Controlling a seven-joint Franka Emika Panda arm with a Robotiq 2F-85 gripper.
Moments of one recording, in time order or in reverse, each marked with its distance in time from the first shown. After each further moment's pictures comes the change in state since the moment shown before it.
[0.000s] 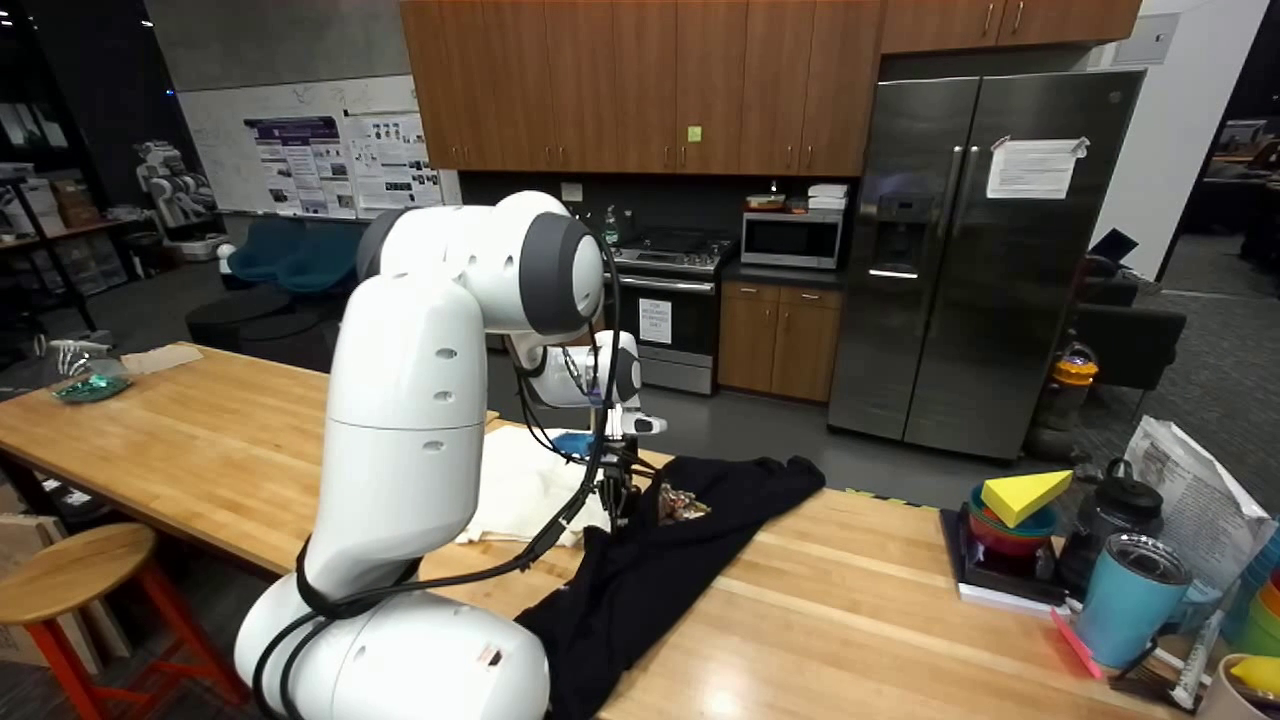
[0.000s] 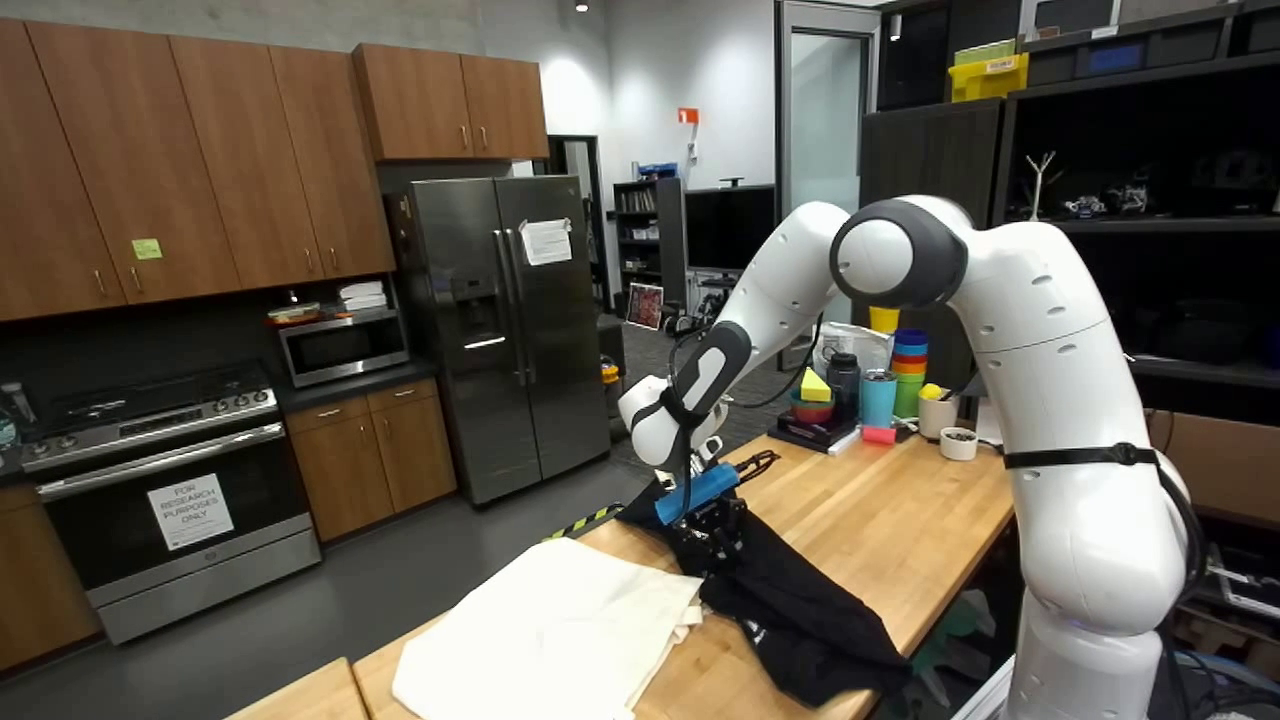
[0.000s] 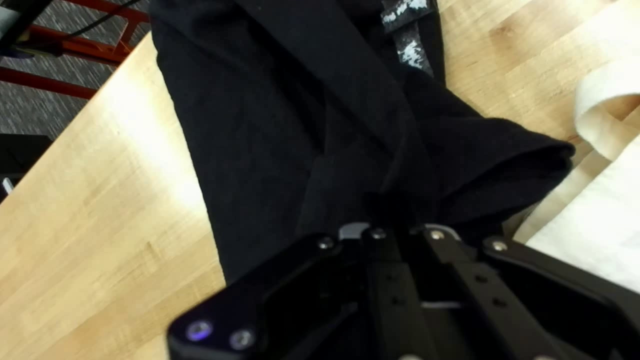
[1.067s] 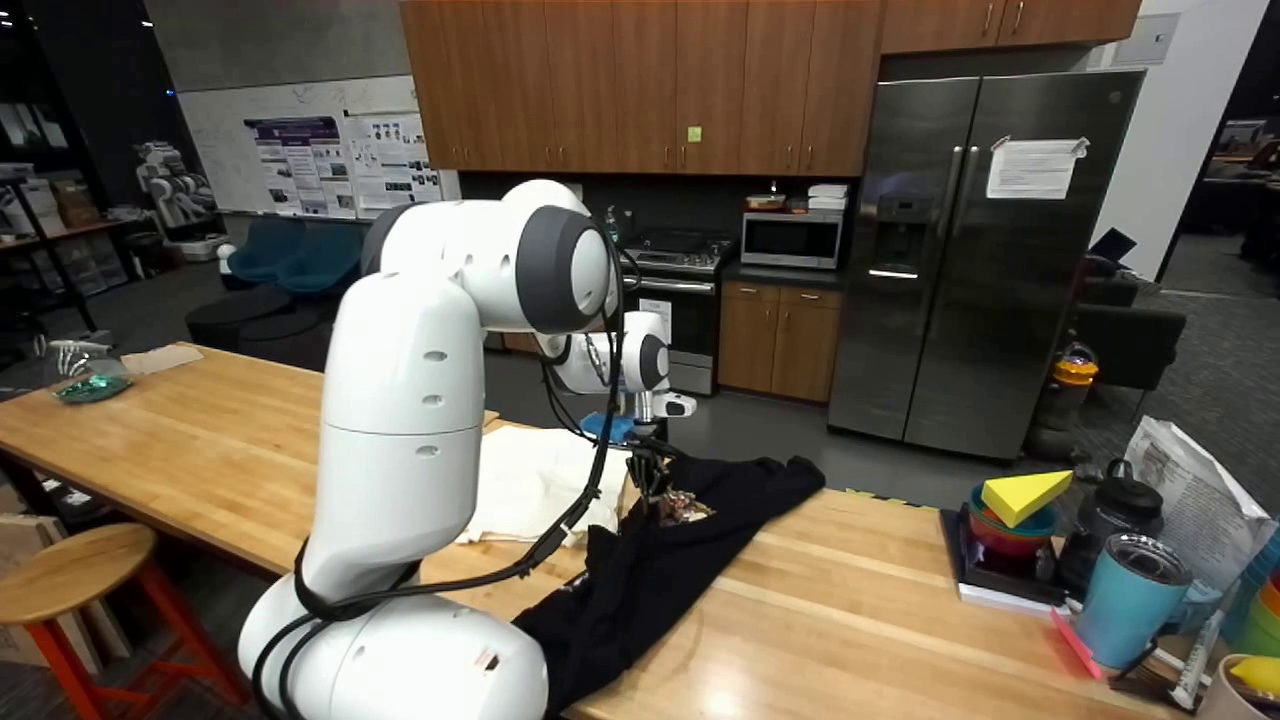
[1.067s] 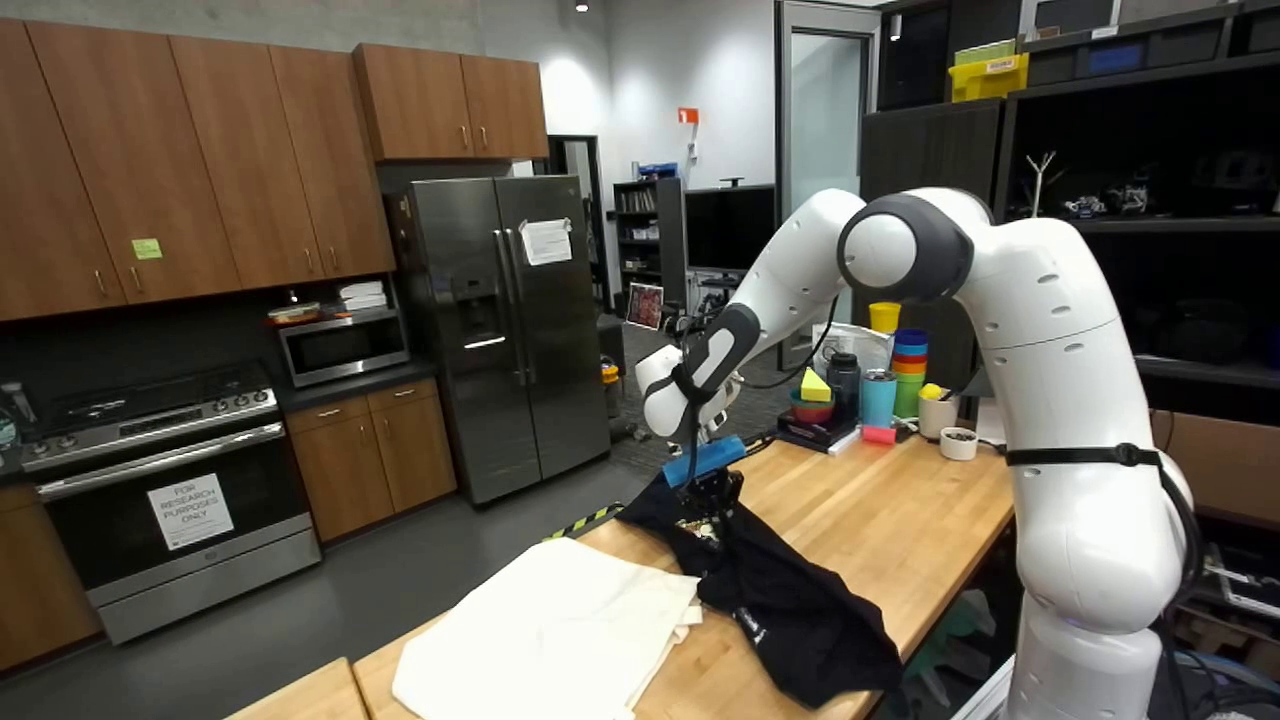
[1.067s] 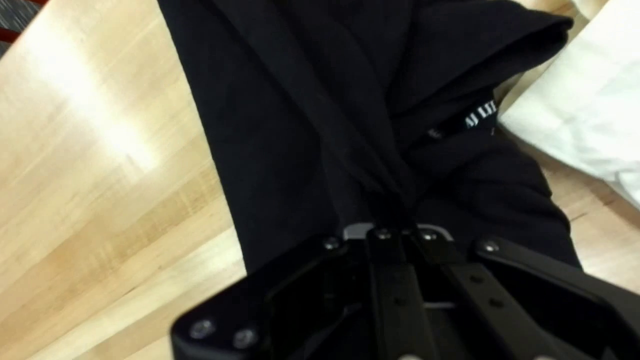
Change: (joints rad) arm -0.036 -0.034 -0.058 0.029 0.004 0.111 -0.121
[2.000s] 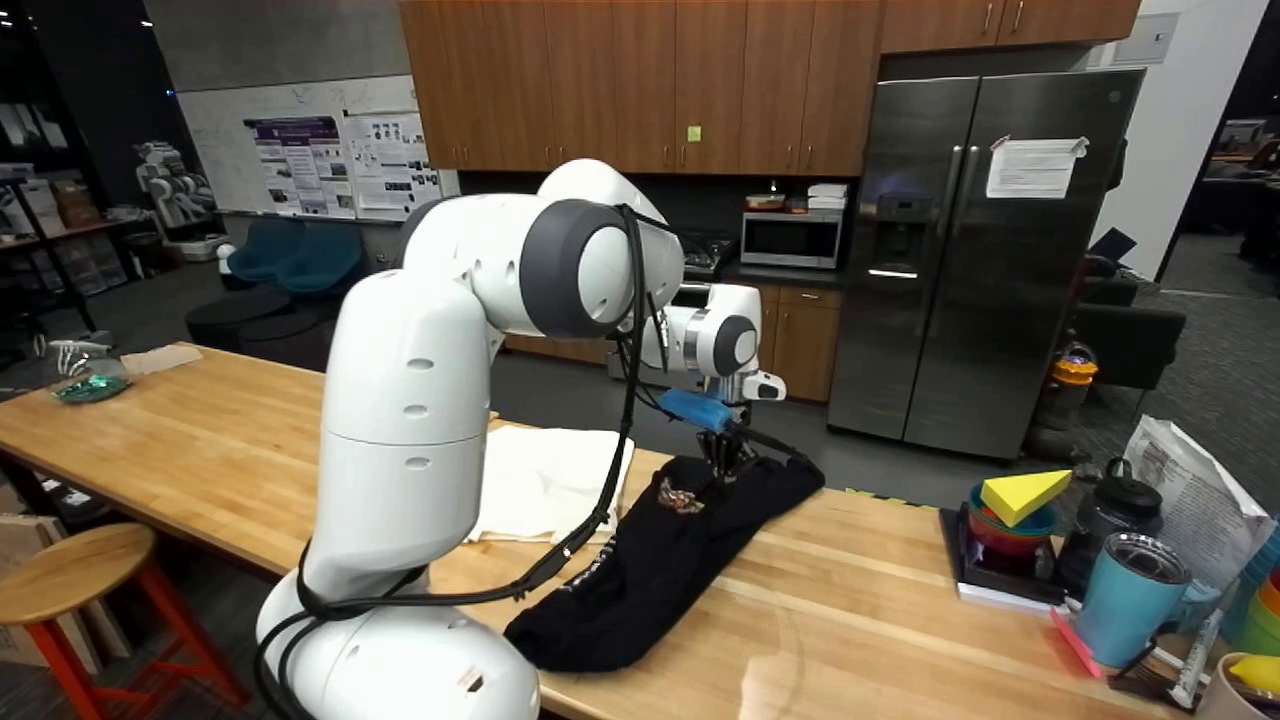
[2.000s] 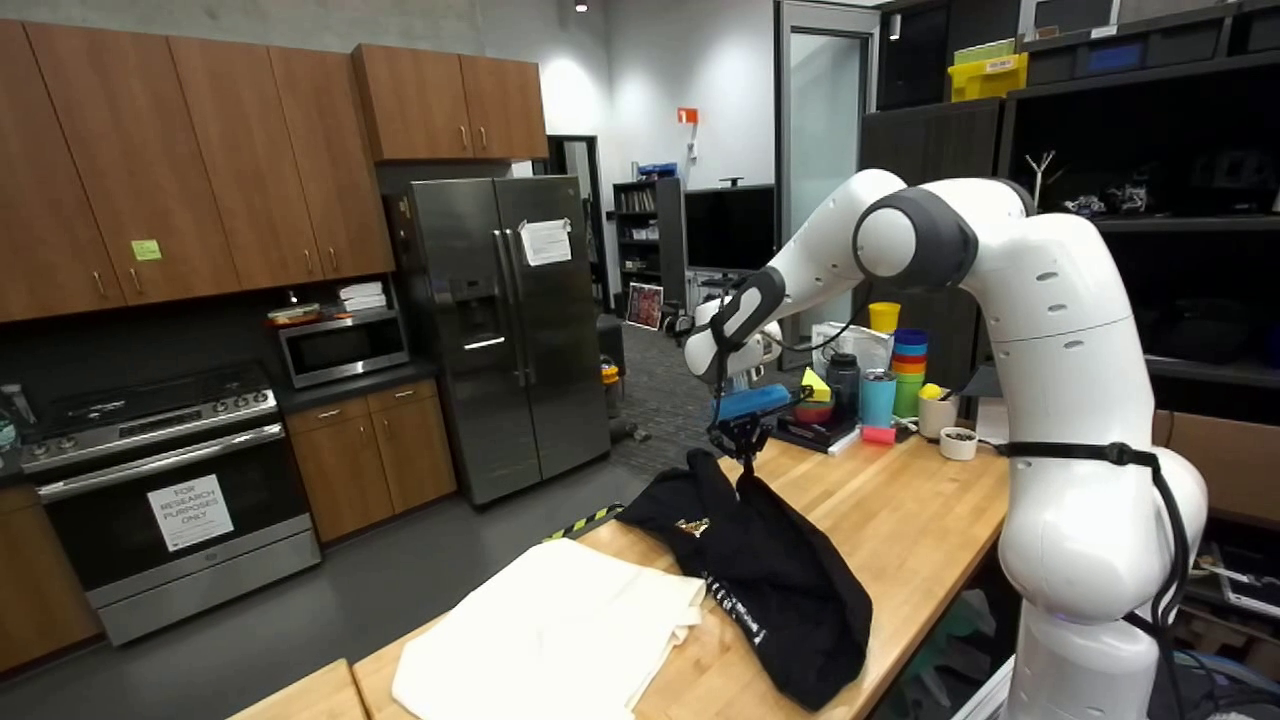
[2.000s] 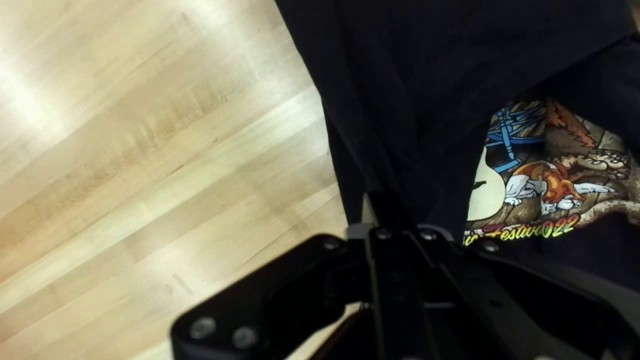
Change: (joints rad) arm -0.162 -0.034 -0.086 0.086 0.114 0.037 -0.388
